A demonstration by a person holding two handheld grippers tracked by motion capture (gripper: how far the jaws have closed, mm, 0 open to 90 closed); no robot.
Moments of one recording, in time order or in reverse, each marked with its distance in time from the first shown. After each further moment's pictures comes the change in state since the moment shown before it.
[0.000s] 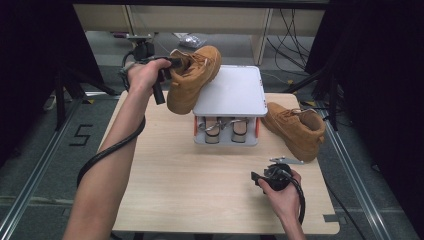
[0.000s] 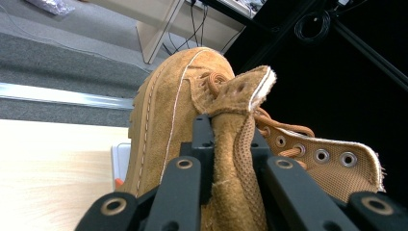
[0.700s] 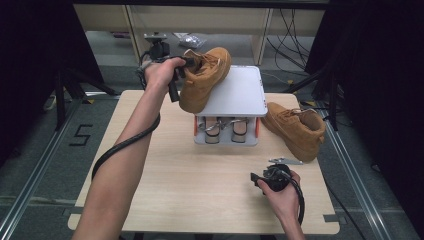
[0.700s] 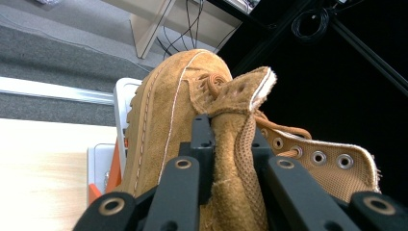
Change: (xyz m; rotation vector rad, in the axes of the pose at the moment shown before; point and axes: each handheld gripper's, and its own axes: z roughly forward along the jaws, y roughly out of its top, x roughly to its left) left arm -0.012 -0.008 0.037 0.021 -0.008 -0.031; right arm 0.000 -0.002 0.003 0.015 -0.008 -0.007
